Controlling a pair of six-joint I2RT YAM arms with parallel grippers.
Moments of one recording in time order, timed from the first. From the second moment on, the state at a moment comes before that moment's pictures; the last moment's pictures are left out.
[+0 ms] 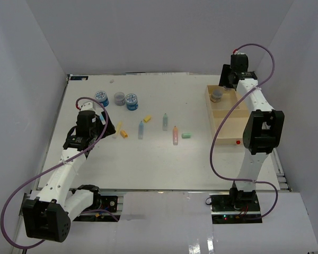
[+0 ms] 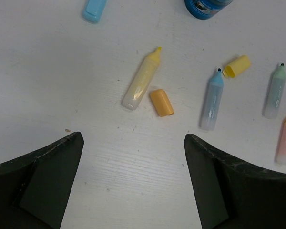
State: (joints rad) left arm -0.15 0.98 0.75 -0.42 -0.12 -0.41; right arm 0.06 1.95 1.77 -0.50 0.20 0.13
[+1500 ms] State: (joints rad) left arm -0.15 0.99 0.75 -0.41 -0.09 -0.40; right arm 0.02 2.16 1.91 -0.55 0.19 0.22
